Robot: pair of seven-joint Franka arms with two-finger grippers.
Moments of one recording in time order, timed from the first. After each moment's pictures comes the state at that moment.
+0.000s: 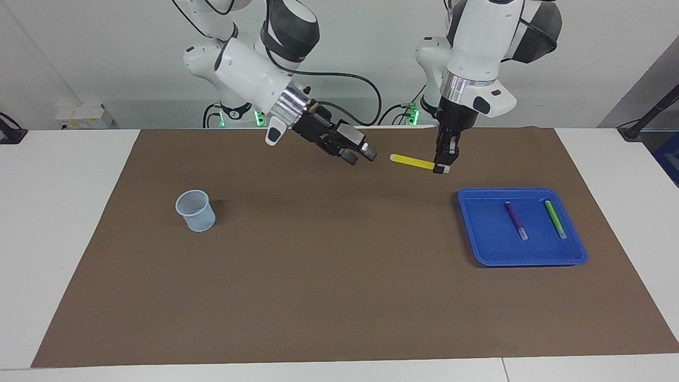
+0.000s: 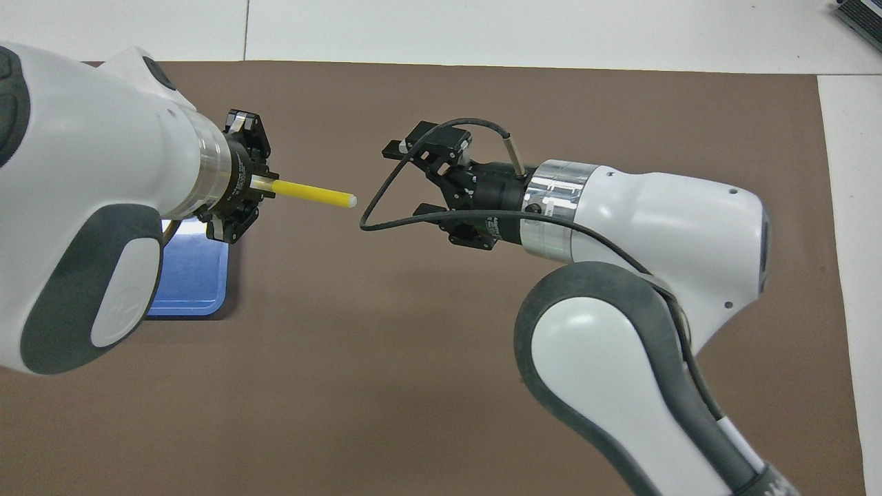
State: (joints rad) left arm -0.39 0.06 -0.02 -1.57 0.01 1.85 -1.70; right arm 0.52 0.11 0.03 -1.79 1.06 2.52 0.63
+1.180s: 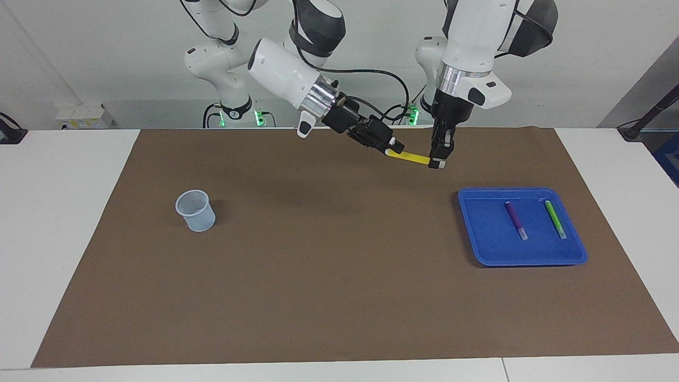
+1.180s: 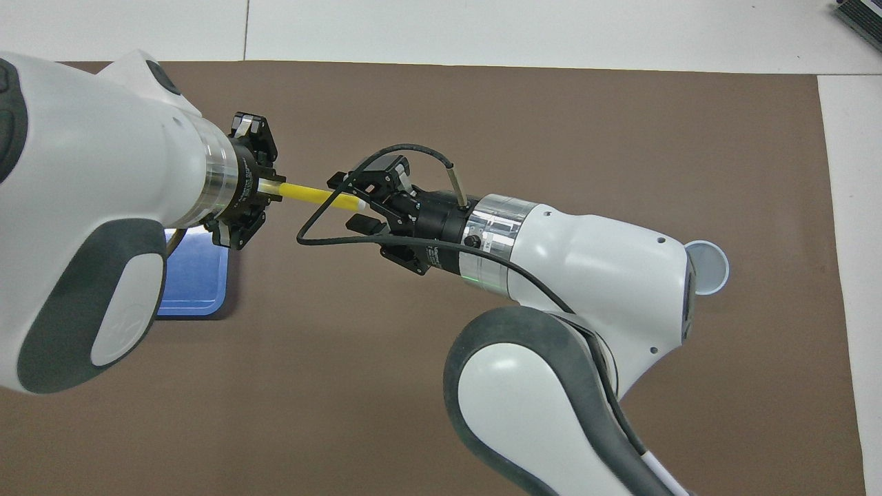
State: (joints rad) left arm -0.41 0.04 -0.02 -1.57 0.01 1.85 -1.72; right arm 0.62 0.13 0.03 -1.79 1.16 2.64 0.68
